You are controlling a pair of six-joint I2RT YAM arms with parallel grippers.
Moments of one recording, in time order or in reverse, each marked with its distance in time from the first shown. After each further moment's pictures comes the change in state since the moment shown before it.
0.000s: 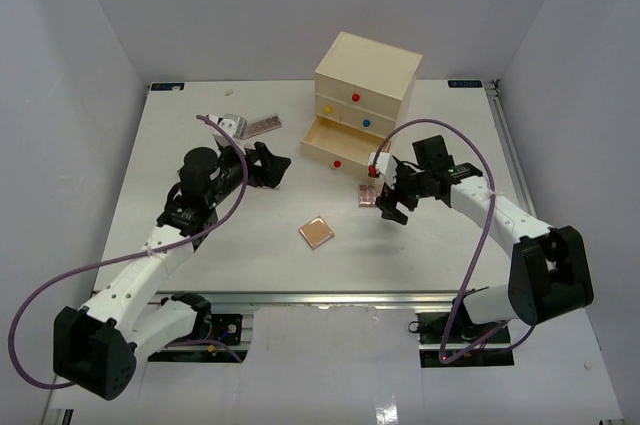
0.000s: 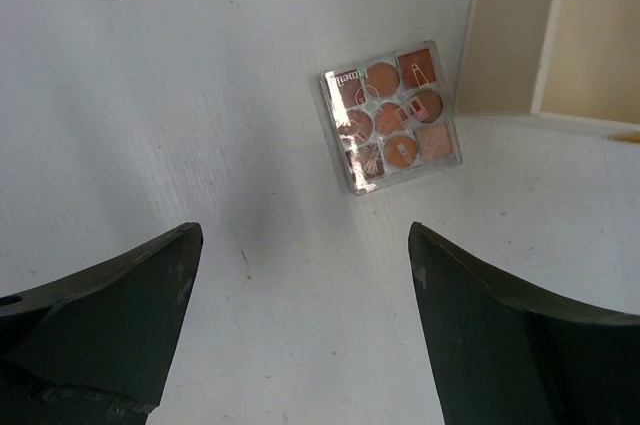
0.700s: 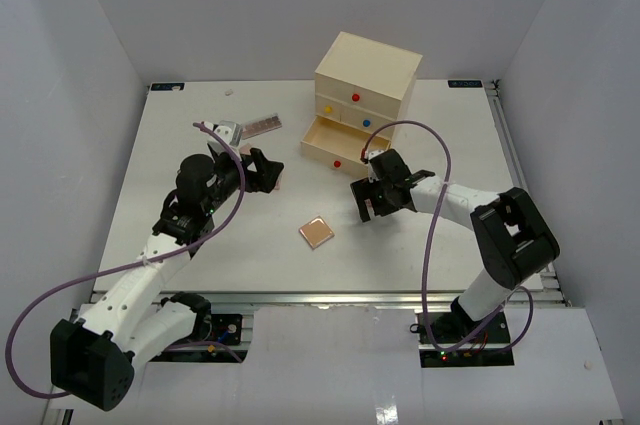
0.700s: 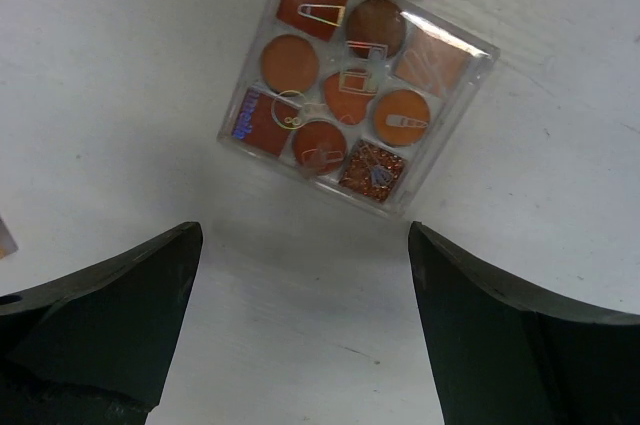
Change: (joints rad) left arm 0.004 -0.086 -0.057 -0.060 -0.065 0.057; right arm 0.208 0.251 0.009 0.215 0.531 0.993
